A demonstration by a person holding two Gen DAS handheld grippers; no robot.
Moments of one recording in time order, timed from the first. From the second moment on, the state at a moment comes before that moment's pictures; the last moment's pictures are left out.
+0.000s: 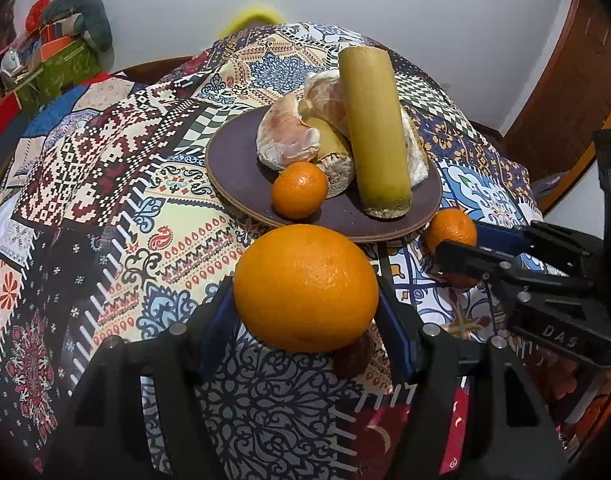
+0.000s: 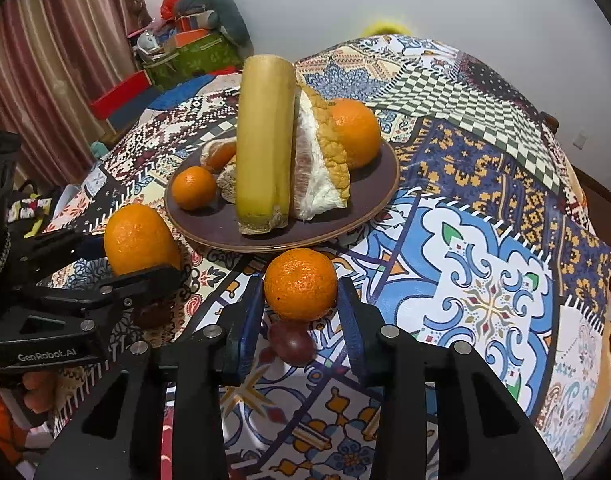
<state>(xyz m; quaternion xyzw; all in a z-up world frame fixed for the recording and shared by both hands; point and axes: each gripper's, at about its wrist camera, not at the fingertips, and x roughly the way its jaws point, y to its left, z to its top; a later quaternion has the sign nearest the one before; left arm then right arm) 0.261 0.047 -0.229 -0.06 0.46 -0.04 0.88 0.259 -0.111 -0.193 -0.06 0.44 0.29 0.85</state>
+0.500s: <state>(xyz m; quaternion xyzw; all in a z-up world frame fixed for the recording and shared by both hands) 0.252 0.072 -0.202 -0.06 0.43 -0.02 0.90 0.258 -0.122 -0.166 -0.05 0.41 0.28 0.87</state>
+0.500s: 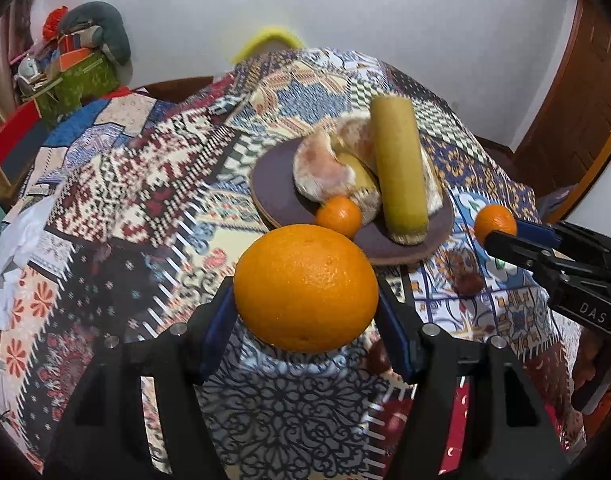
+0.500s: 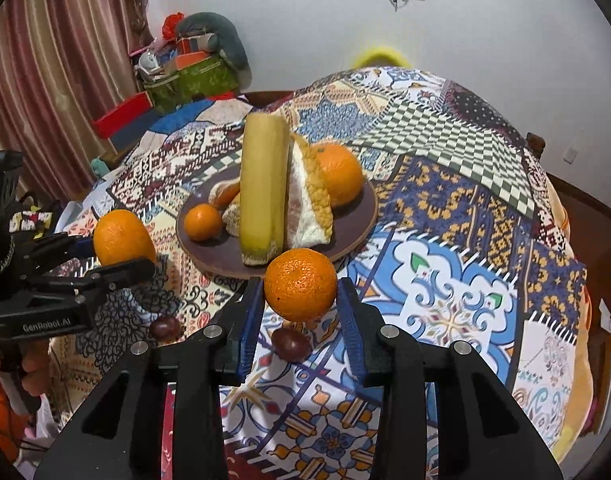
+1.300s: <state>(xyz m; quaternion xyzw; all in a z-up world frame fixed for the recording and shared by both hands) 0.325 0.087 -0.193 -0.05 0.42 0.01 0.91 0.282 -0.107 -0.164 -0.05 0.39 0.29 0.87</state>
